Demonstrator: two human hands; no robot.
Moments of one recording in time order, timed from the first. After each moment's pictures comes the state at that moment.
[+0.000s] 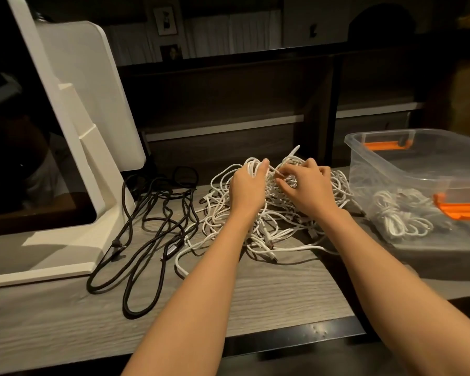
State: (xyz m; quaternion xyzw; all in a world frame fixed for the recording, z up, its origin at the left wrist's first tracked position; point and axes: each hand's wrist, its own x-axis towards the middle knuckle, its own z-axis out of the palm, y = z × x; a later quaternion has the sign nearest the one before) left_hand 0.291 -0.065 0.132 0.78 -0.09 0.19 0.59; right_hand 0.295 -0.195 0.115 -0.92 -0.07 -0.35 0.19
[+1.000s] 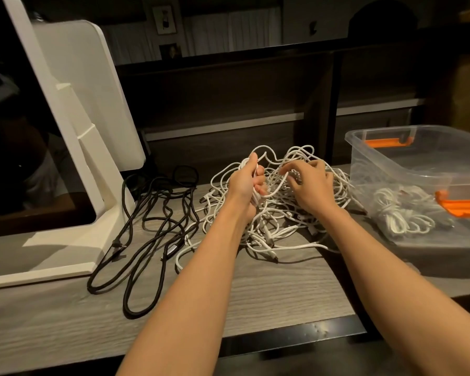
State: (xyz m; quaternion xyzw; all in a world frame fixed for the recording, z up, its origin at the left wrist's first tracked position) left_hand 0.286 -0.056 0.145 0.54 -0.04 -0.10 0.84; right_hand 0.303 -0.199 0.107 -0.91 -0.02 -0.30 0.29
